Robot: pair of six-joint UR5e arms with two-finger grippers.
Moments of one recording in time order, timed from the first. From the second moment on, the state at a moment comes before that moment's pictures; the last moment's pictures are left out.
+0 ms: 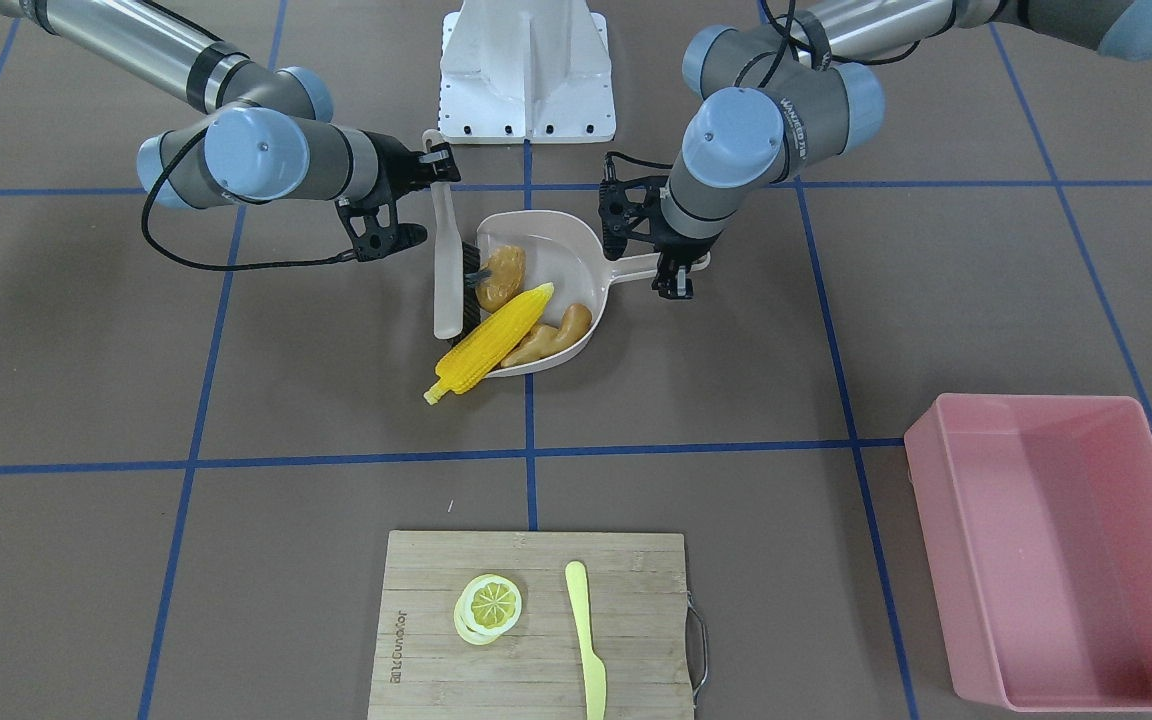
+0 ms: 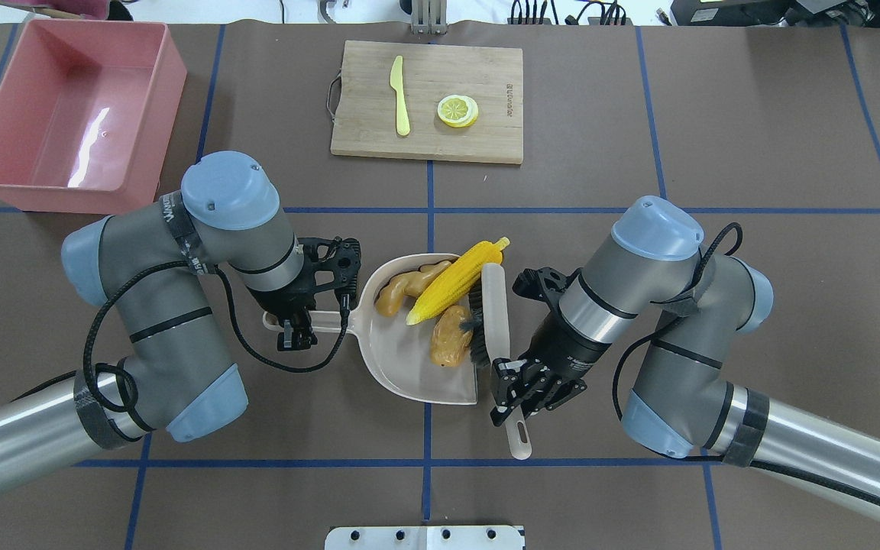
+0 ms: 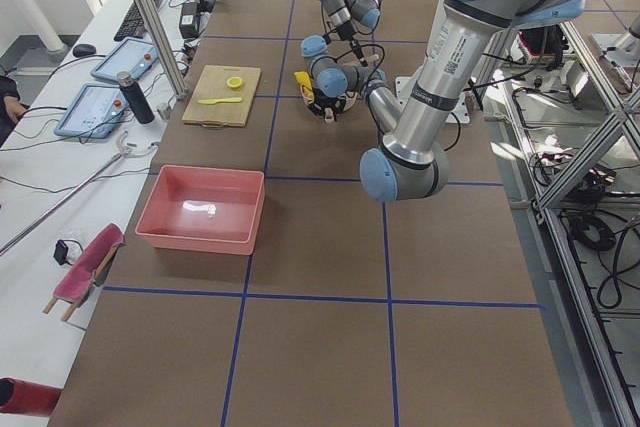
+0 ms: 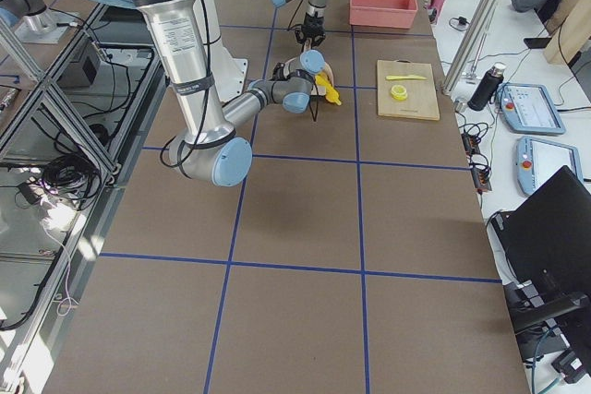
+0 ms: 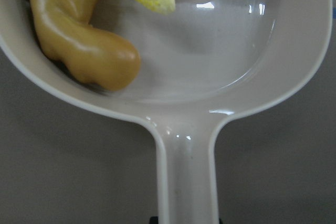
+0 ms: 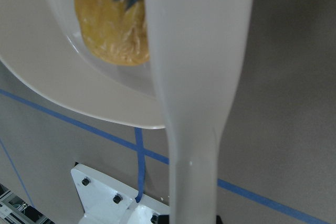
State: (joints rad) left arm -0.57 -2.13 -1.70 -1.58 -2.13 0.41; right arm 0.53 -1.14 1.61 -0.91 2.60 1.35
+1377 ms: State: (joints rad) left arm -0.58 -2.12 -1.72 -1.55 -2.14 0.41; right arm 0.57 -1.17 1.66 -0.91 2.62 1.44
